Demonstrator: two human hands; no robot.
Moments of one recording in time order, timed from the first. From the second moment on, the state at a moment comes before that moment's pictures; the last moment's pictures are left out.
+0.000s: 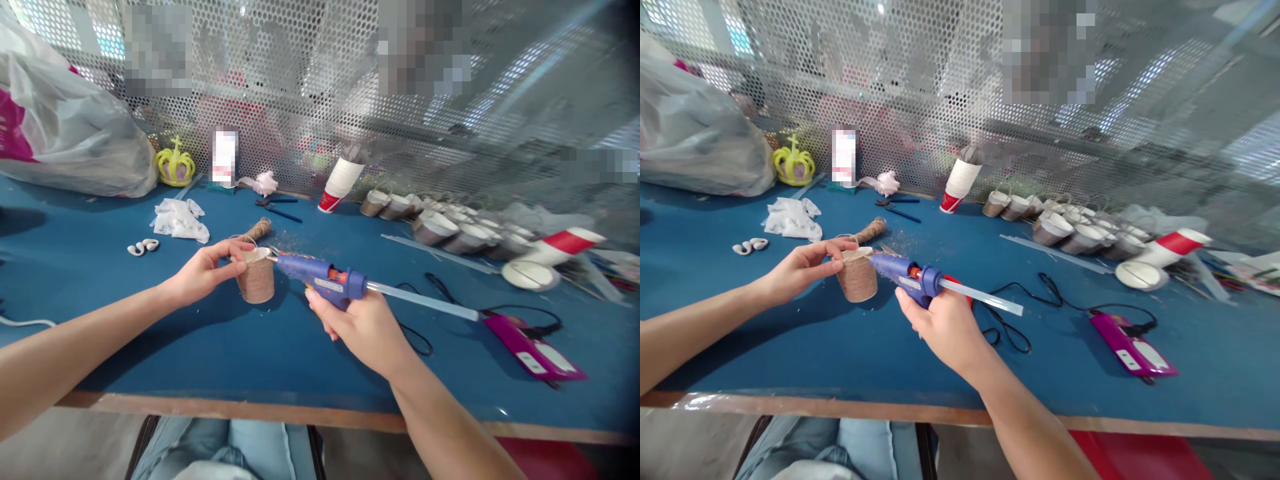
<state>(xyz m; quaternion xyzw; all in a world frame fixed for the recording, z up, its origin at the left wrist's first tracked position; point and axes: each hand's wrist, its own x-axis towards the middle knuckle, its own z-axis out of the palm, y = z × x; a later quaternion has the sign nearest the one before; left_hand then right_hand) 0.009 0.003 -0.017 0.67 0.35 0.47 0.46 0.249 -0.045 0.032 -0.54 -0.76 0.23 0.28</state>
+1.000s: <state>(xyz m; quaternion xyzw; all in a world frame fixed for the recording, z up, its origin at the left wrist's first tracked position) 0.004 0.005 -0.016 0.64 0.34 0.45 0.52 0.249 -0.037 0.035 -0.54 -0.73 0.32 0.30</state>
